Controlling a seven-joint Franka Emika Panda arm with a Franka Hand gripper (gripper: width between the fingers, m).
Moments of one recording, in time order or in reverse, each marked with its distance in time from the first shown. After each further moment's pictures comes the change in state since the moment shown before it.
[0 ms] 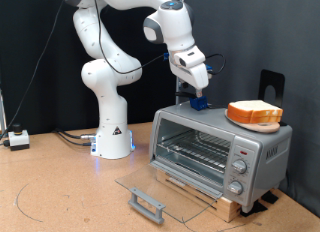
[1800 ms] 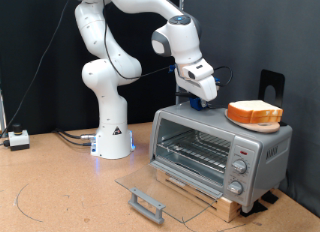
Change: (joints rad) arm 0.033 0.113 0.060 -0.026 0.058 0.163 -0.054
